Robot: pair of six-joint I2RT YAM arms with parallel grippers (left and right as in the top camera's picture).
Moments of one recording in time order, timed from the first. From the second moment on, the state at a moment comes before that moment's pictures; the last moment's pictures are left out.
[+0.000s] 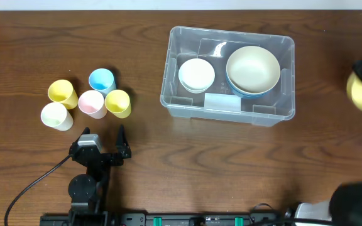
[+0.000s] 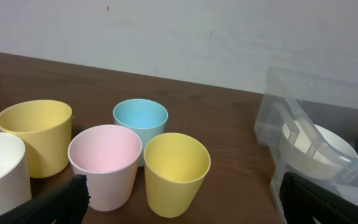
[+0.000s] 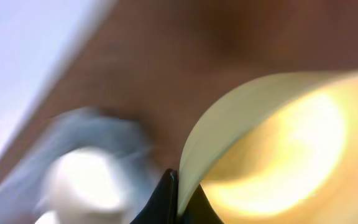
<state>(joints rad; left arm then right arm) -0.03 0.01 0.02 -0.12 -0.01 -0.19 -0.39 1.58 1.69 -1.02 -0.14 0.50</state>
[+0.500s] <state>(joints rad) -0.03 0.01 0.02 -0.12 -0.01 -0.19 0.46 1.54 1.72 -0.85 -0.01 0.00</state>
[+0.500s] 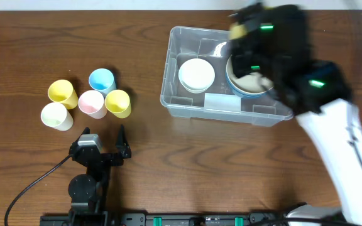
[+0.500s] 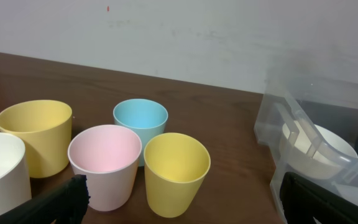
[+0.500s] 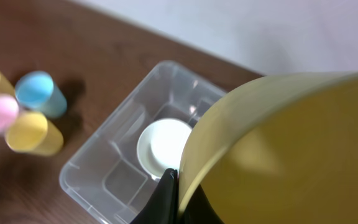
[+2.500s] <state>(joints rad) -0.03 0.01 0.02 -0.12 -0.01 -0.19 0.36 1.79 1.97 -1.32 0.44 0.52</state>
